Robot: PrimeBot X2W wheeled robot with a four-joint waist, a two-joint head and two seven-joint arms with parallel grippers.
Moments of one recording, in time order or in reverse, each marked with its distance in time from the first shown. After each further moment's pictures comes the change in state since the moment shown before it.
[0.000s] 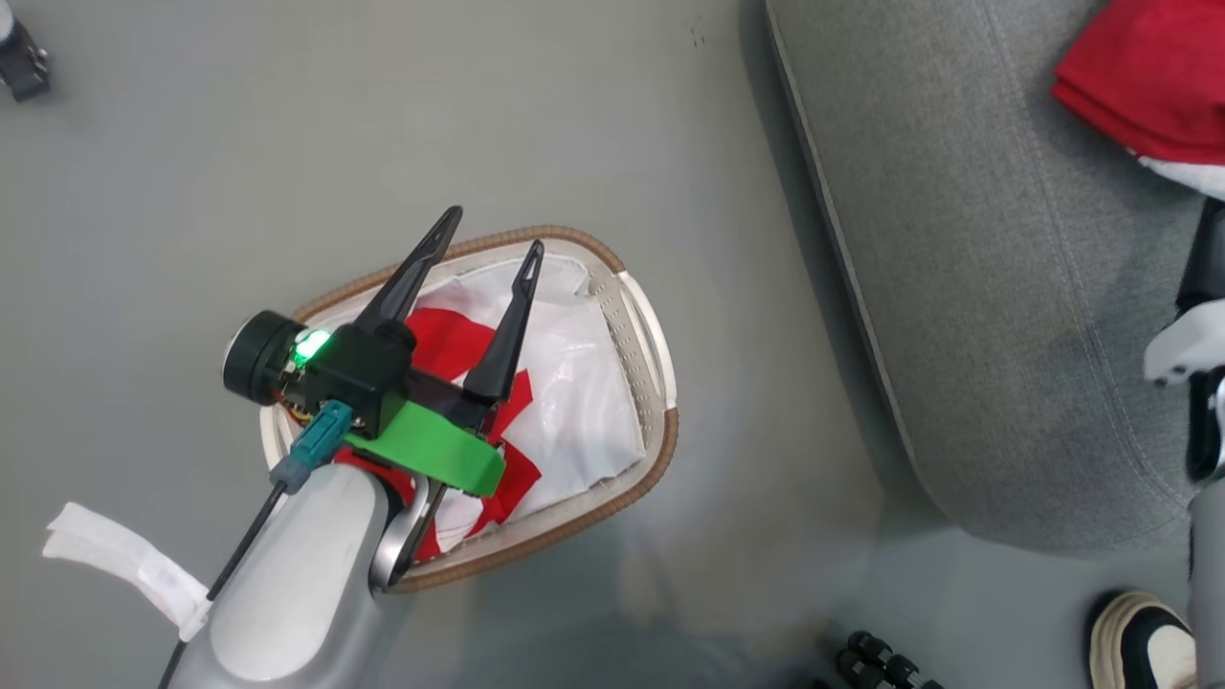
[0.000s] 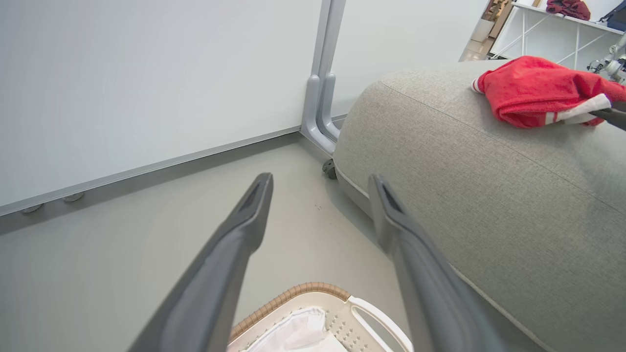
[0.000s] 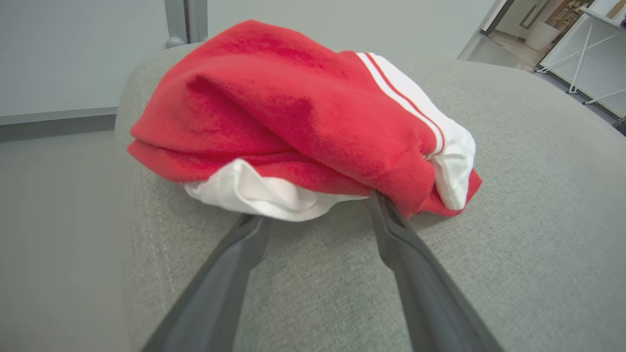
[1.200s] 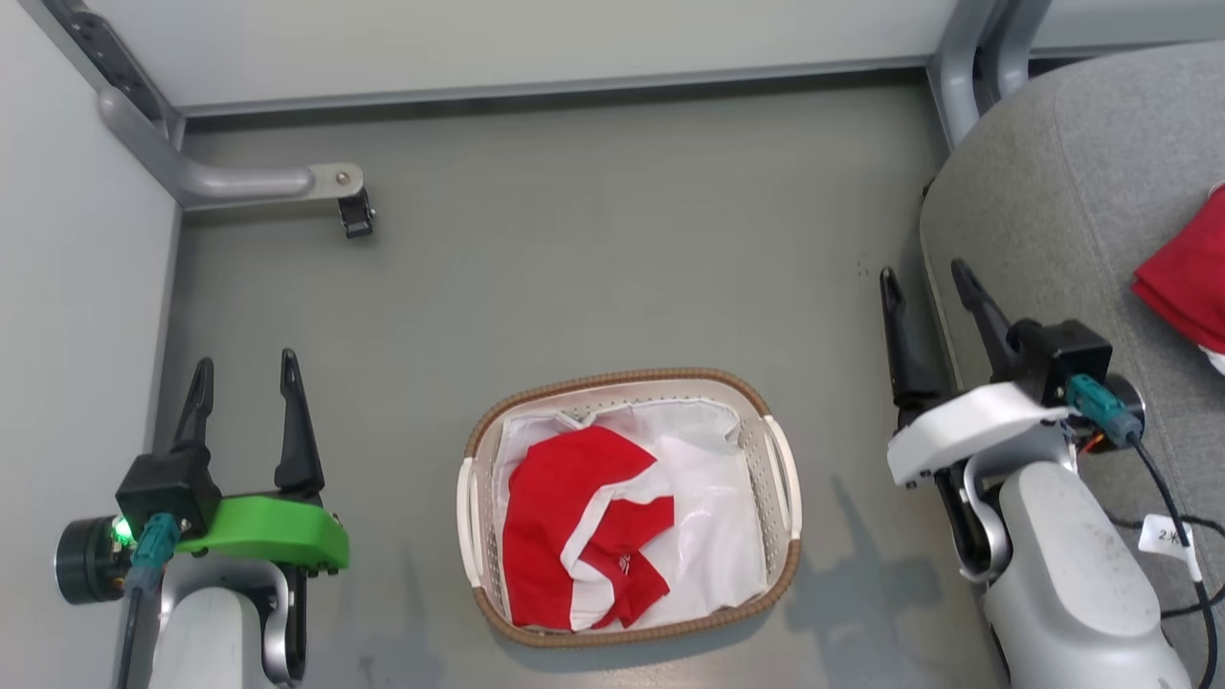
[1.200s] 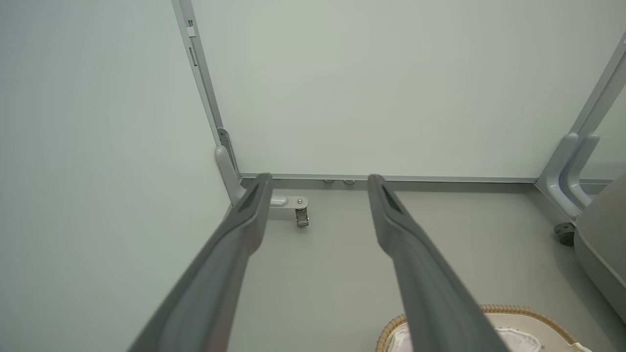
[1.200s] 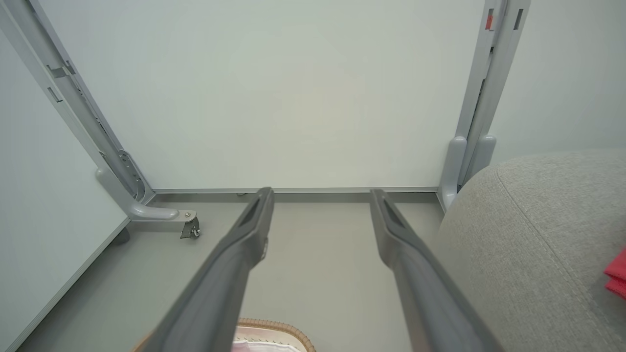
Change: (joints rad) left arm 0.244 -0.147 0.554 0.095 0.182 0.036 0.000; right arm 0.156 0.142 0.454 -0.143 0.179 0.000 0.000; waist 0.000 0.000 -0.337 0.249
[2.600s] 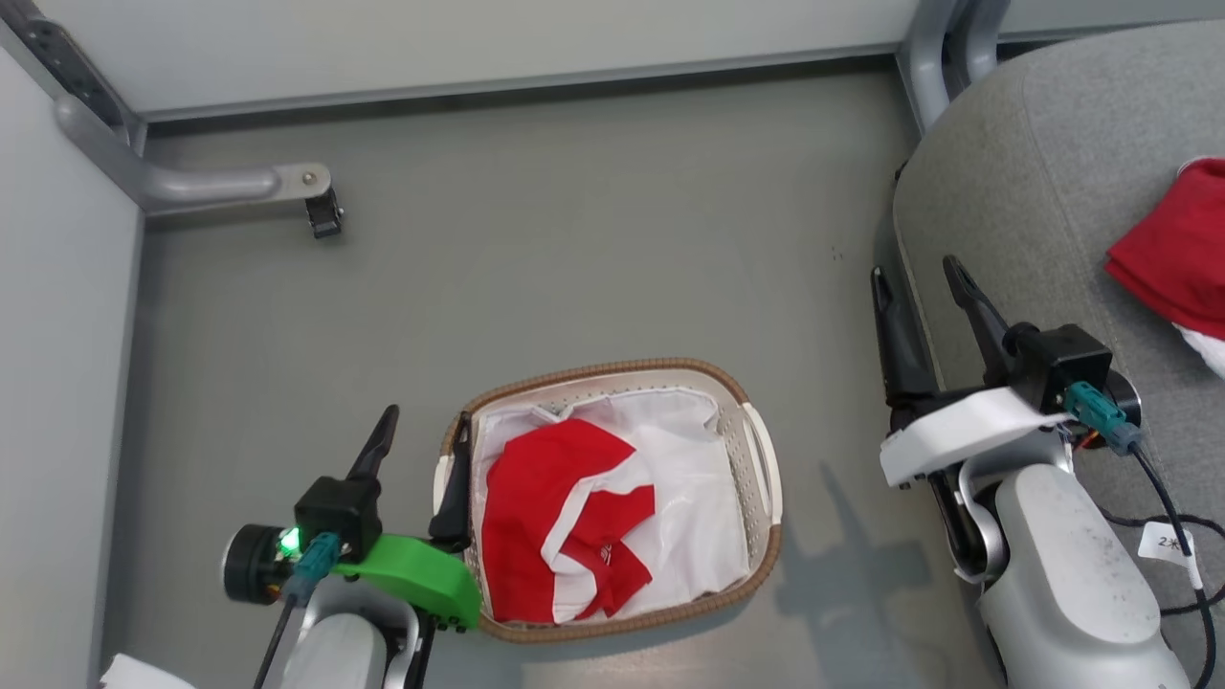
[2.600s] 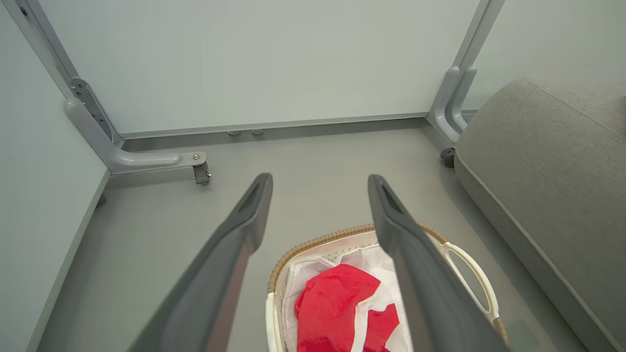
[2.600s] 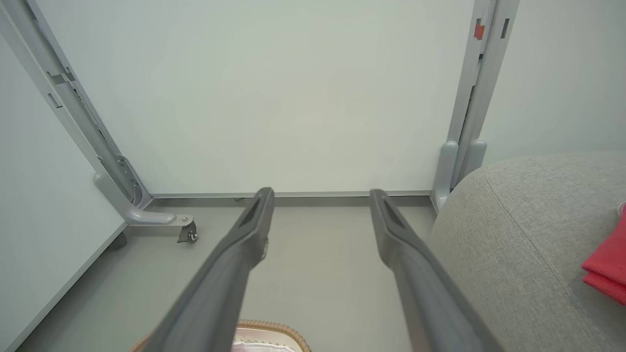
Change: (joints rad) left arm 0.037 -0.007 -0.275 0.084 -0.078 -0.021 0.000; right arm 0.044 0.000 0.024 -0.072 0.007 0.000 0.000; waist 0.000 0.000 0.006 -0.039
